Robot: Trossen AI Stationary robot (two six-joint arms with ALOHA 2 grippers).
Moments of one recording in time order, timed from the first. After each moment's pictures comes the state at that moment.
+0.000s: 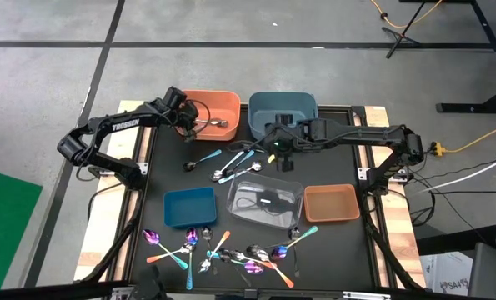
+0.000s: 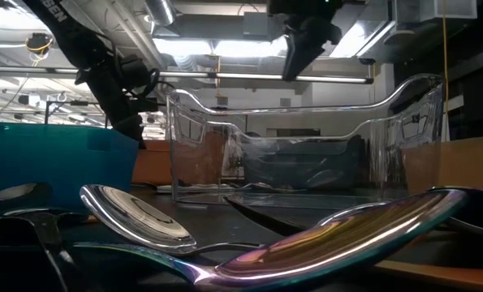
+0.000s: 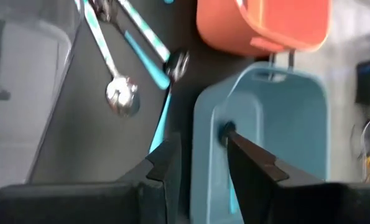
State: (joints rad) left arm 0.94 1.36 0.70 -0.28 0.10 0.48; right arm -0.07 1.66 1.57 -1.00 0.35 -0.30
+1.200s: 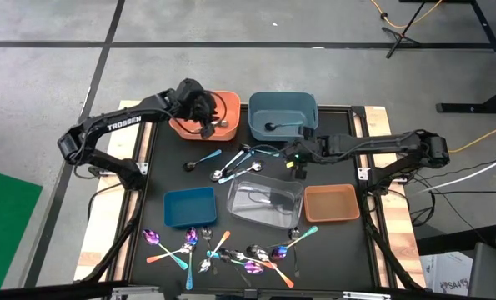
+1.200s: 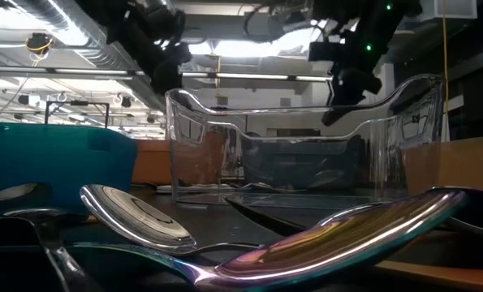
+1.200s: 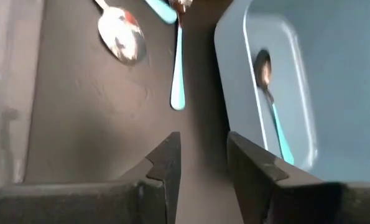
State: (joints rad) left arm 0.65 1.35 1.04 -0.45 0.09 0.25; right arm -0.09 1.41 1.01 -0.69 0.38 -0.10
